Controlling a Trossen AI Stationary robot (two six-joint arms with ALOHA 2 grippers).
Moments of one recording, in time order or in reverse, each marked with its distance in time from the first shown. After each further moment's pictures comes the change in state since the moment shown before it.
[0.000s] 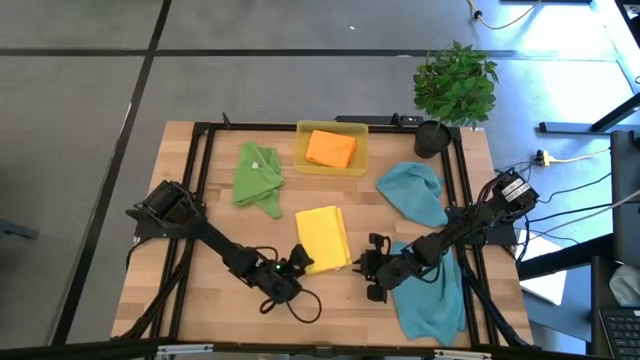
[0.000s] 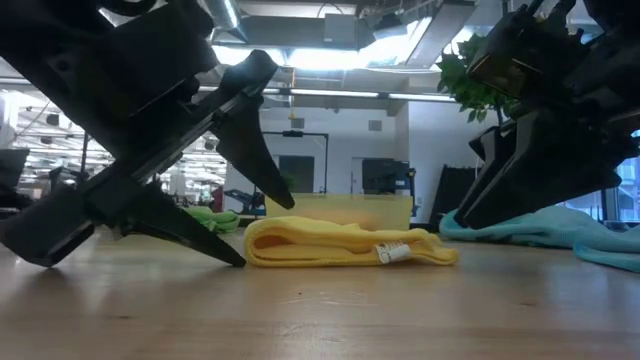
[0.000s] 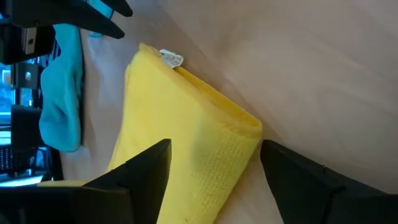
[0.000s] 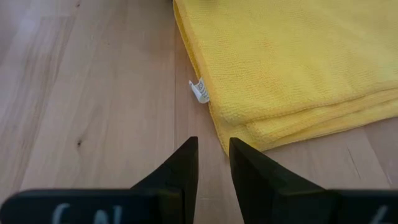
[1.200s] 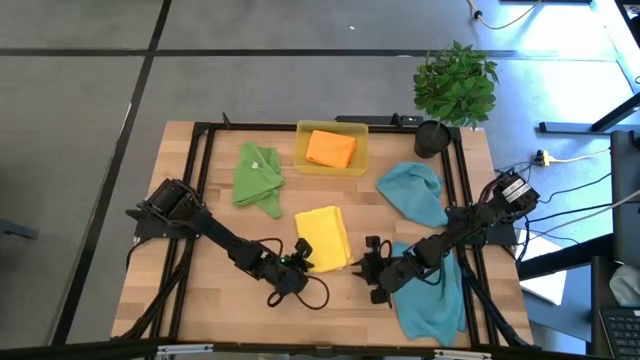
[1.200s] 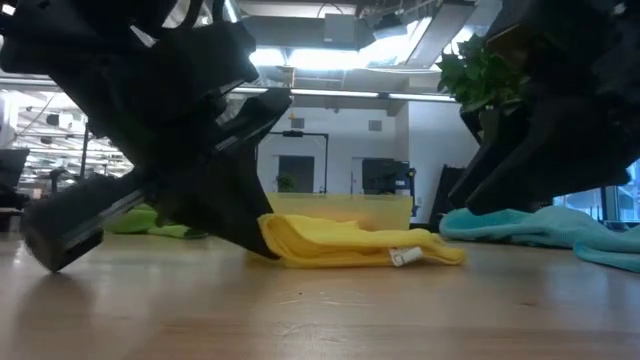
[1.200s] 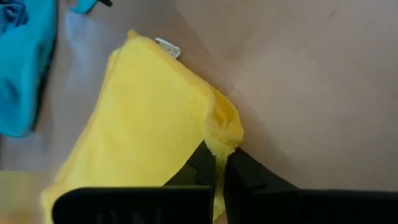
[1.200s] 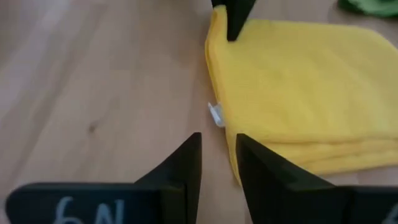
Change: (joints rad) left arm 0.051 0.009 -0.006 0.052 0.159 -0.174; right arm 0.027 0.000 0.000 0.060 0.036 -0.244
